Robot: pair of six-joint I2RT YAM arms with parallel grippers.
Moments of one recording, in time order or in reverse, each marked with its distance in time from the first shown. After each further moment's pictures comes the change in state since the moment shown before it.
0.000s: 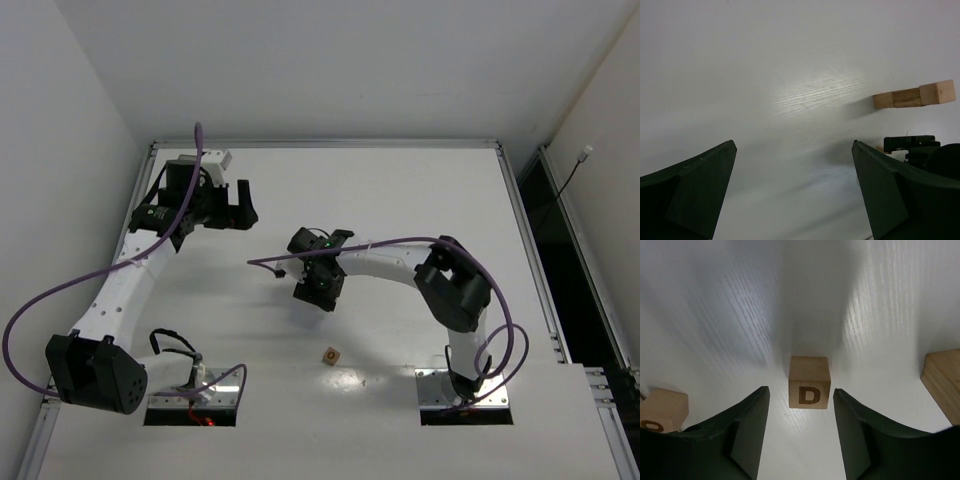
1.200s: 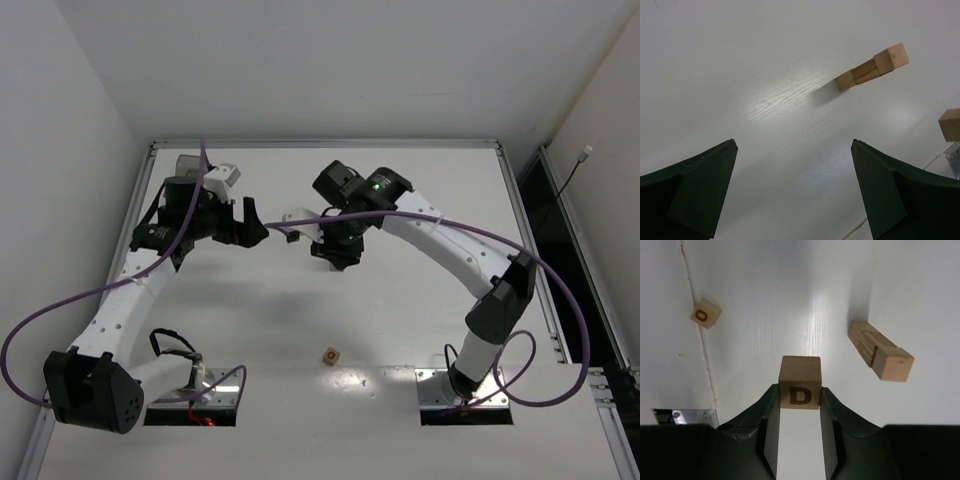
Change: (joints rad) left arm 0.002 -0.093 -0.166 0.115 0.223 0.045; right arm -0.097 -0.206 0.428 -0.512 -0.183 -0.390
